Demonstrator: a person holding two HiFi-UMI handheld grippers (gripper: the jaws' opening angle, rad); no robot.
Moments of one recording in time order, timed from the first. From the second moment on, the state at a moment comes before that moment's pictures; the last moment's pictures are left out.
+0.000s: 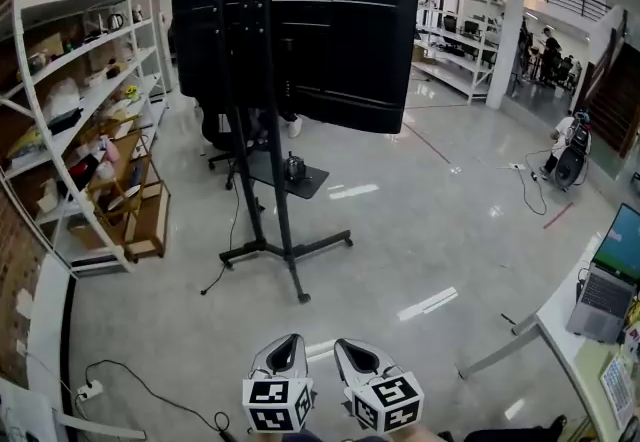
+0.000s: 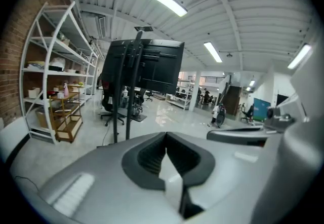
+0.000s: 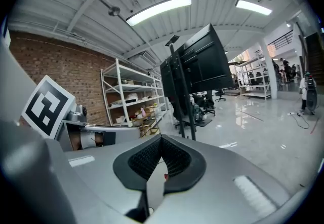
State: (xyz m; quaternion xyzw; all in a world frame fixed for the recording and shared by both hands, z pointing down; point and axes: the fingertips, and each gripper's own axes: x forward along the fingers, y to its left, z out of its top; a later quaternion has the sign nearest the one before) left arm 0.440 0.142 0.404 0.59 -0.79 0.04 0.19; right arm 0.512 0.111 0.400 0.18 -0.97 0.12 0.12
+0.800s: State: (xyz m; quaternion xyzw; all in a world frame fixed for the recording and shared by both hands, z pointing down) left arm 0.057 0.220 0.400 0.49 -0.85 0.03 0.18; right arm 0.125 0.160 0.398 0.09 -0.98 0.09 0.12
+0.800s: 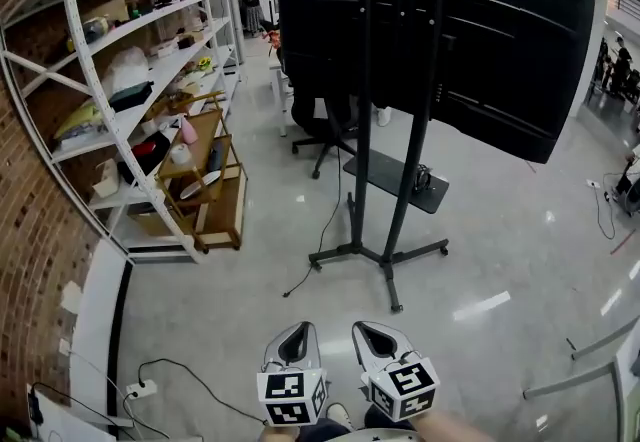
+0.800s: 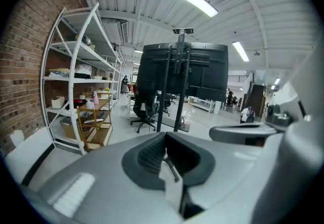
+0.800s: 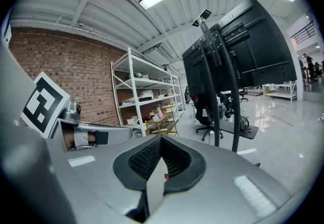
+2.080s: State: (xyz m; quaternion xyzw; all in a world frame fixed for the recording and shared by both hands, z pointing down) left arm -0.340 -0.044 0.517 0.48 -0.83 0.07 0.26; right arm -0.288 -0.125 0.510 0.10 -0.96 0.12 0.21
